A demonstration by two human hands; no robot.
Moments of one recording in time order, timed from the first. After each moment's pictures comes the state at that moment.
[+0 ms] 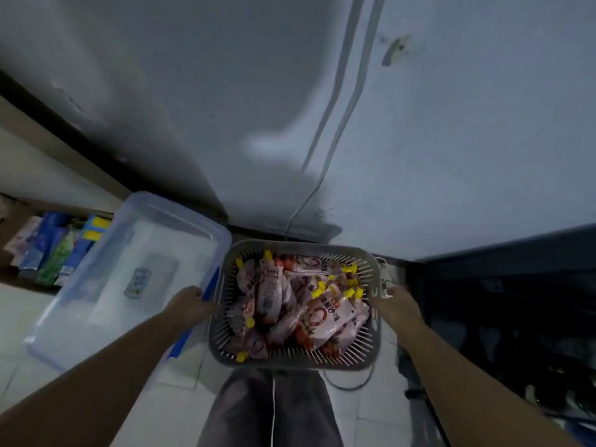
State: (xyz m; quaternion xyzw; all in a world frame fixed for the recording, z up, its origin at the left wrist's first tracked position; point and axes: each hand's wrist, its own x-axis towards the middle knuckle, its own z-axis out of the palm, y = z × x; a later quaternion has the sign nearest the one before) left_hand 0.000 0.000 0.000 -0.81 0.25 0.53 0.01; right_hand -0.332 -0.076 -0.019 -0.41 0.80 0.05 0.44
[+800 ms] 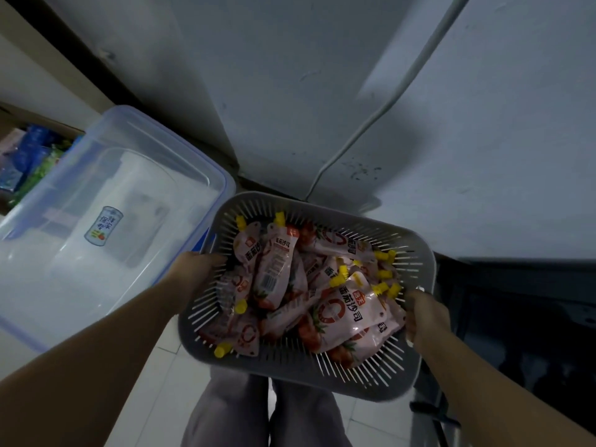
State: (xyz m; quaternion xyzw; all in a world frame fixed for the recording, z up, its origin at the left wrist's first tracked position) left_hand -0.018 -0.006 -0.126 -0.81 0.00 0.56 -0.19; right_hand -0.338 -0.082 -0.134 -0.16 0.85 -0.12 0.49
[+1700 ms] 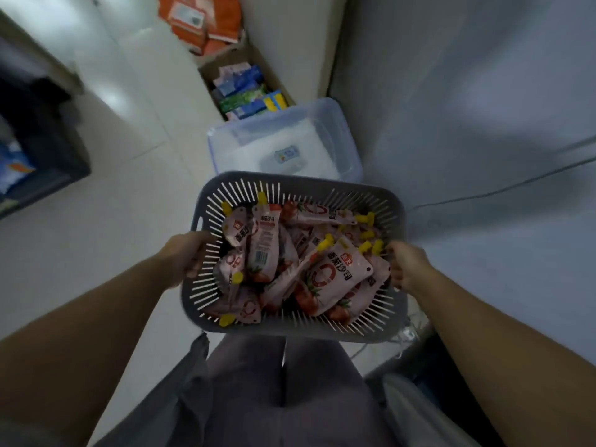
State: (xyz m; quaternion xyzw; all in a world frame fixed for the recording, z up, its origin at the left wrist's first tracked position) left_hand -0.026 0.272 0.076 -0.73 -0.27 0.46 -0.43; right_hand -0.190 -0.034 0.087 -0.48 0.66 0.12 0.56
